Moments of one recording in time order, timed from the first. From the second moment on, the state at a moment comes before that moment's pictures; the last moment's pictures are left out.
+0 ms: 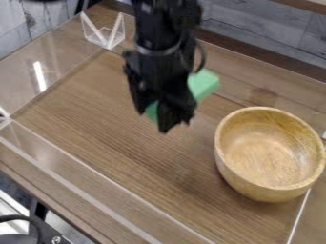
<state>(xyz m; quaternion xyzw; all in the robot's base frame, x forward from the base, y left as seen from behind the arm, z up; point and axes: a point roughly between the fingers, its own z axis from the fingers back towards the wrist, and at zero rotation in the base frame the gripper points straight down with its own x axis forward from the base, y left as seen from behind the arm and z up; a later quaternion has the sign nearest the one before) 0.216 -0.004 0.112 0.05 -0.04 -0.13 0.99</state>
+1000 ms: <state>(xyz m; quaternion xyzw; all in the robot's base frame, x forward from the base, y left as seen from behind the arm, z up) 0.240 -0.015 0.098 0.05 -0.07 -0.13 0.99</state>
